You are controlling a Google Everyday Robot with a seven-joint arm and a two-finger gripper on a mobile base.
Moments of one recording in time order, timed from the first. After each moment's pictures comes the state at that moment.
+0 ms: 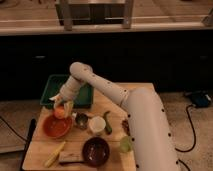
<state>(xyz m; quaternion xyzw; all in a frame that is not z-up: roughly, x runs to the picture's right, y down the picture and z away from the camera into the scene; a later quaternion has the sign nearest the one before) -0.256 0.109 0.798 -0.33 -0.50 -0.26 0.76</state>
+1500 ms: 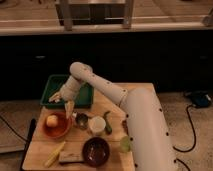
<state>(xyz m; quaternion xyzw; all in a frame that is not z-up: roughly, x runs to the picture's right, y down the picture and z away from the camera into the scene) -0.257 0.110 0.801 -0.34 -0.50 -0.26 0.75</state>
